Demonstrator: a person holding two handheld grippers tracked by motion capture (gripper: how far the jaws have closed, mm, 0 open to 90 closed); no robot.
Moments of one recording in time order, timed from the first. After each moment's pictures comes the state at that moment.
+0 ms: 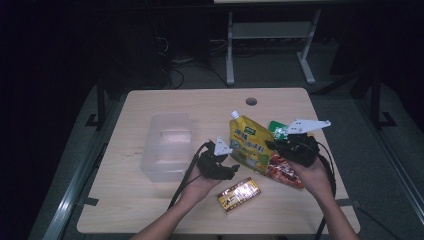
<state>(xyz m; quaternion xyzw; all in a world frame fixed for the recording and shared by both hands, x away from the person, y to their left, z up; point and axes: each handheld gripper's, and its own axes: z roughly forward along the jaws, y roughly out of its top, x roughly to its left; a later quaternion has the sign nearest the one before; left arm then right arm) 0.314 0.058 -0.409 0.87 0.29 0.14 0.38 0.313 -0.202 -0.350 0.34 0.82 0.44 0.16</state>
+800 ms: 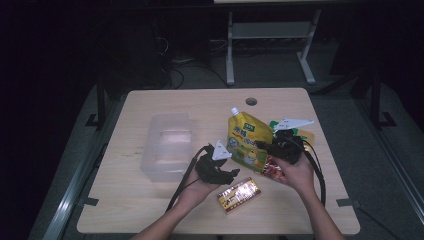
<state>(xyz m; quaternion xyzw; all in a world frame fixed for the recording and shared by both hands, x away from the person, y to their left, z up) 0.302 0.064 -0.407 0.87 0.27 0.13 0.39 0.343 -0.183 -0.380 0.40 0.80 0.44 0.12</state>
